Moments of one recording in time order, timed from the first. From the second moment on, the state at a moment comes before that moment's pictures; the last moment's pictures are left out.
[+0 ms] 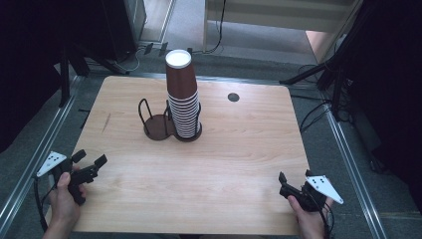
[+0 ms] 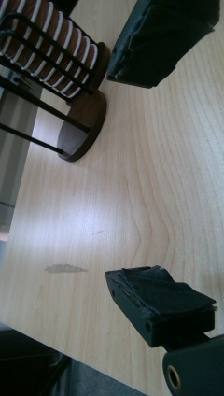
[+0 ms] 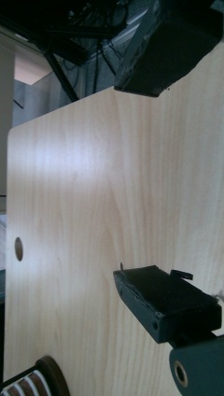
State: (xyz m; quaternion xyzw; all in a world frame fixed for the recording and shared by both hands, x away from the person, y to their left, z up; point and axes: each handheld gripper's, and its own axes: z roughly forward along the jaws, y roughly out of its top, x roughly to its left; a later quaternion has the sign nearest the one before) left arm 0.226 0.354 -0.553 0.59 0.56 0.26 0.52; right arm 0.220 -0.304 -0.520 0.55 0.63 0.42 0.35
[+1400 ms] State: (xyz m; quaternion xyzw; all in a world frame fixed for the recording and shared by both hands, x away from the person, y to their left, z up) left arm 0.226 0.354 -0.553 0.60 0.56 0.25 0.51; right arm 0.260 -0.201 -0.442 0.45 0.67 0.48 0.33
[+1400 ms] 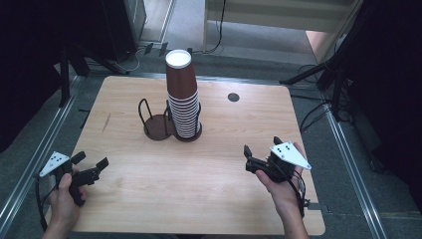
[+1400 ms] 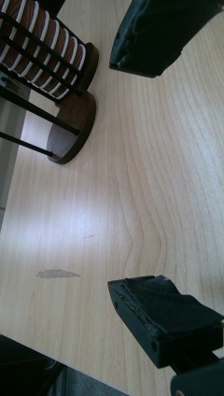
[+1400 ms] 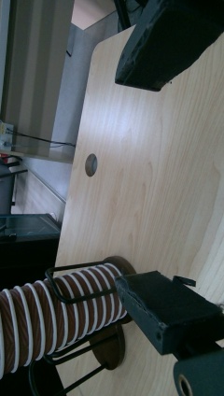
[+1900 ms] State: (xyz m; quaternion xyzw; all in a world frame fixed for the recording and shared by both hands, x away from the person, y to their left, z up) left arm 0.225 0.354 -0.553 0.60 0.56 0.24 0.52; right arm 0.275 -0.165 -0.427 0.43 0.68 0.50 0.32
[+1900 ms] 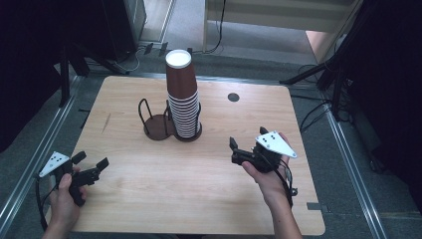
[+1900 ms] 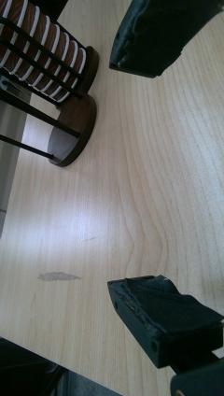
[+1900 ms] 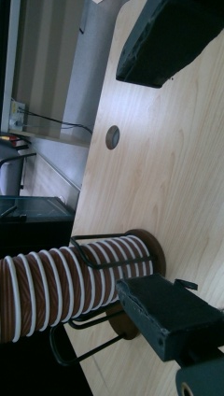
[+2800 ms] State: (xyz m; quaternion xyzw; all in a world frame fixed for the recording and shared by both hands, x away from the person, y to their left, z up) left arm 0.226 0.351 -0.552 0.61 0.56 0.25 0.50; right arm 0.297 -0.105 -0.408 0.39 0.69 0.52 0.30
